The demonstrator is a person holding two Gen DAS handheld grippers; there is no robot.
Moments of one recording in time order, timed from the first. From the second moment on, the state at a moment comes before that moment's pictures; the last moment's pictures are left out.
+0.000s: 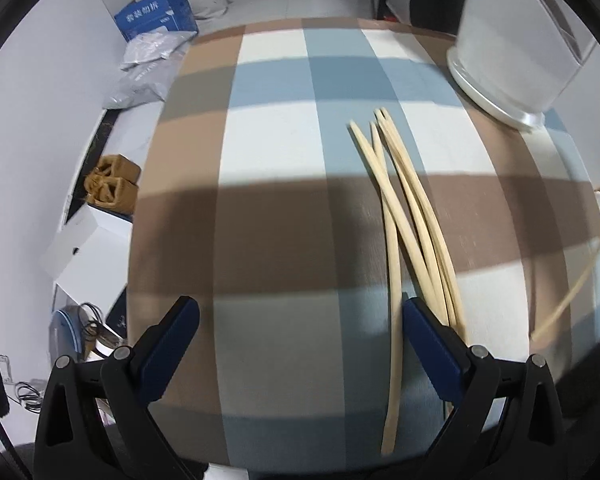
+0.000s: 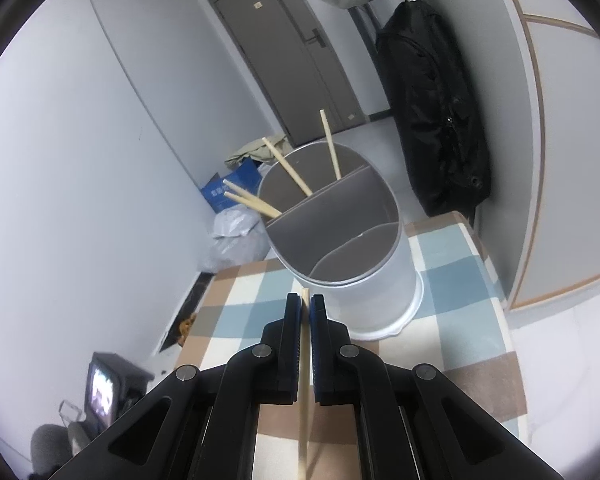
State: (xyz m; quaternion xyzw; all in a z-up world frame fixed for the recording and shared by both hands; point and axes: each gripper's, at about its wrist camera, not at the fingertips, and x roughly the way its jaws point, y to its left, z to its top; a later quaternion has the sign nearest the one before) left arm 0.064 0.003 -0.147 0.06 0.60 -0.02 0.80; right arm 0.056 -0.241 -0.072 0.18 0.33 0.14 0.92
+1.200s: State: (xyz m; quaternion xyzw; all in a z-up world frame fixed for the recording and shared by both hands) left arm 0.123 -0.012 -0.142 0.00 0.61 -0.06 0.79; right arm 0.086 -0.249 -0.072 0.19 0.36 0.16 0.90
